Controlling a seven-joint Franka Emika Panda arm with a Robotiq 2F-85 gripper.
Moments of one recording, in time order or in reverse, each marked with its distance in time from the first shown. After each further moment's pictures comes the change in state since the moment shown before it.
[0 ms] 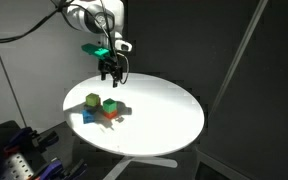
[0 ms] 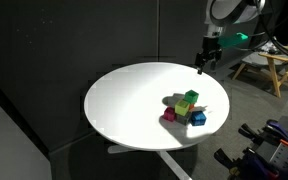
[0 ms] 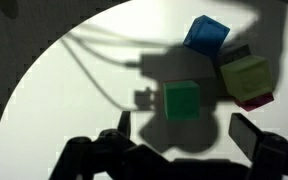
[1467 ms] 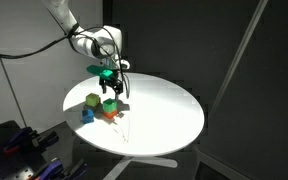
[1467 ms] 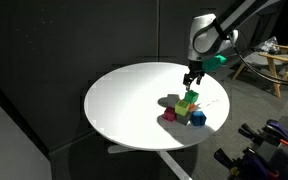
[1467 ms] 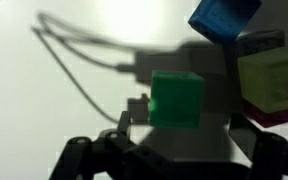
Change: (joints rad) arm 0.050 0.264 0.014 0.065 -0.033 0.211 -0.048
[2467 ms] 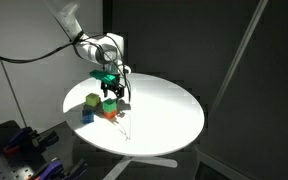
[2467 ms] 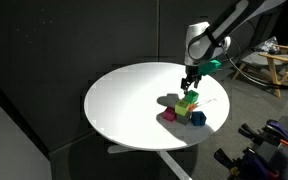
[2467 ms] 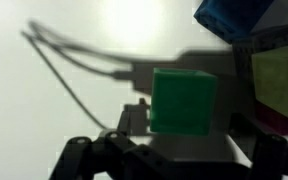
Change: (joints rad) arm 0.002 0.095 0.000 0.065 -0.008 0.000 0.000
